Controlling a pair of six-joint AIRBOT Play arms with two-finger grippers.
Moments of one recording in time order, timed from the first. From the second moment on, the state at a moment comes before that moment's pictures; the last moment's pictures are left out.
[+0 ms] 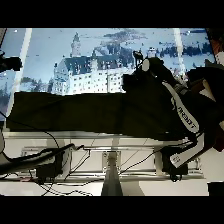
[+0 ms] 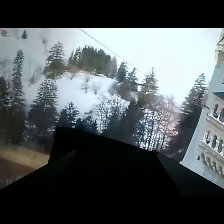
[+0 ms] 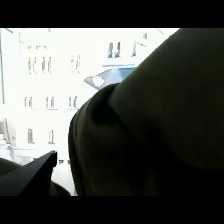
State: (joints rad) left arm 0.26 -1.39 1.48 1.79 -1.15 -1.53; right arm 0.35 -1.76 1.42 -1.34 0.99 1.75
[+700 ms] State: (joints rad) left arm 0.26 -1.39 1.48 1.75 -1.16 -1.53; right arm 0.40 -1.69 1.65 -1.40 0.98 1.68
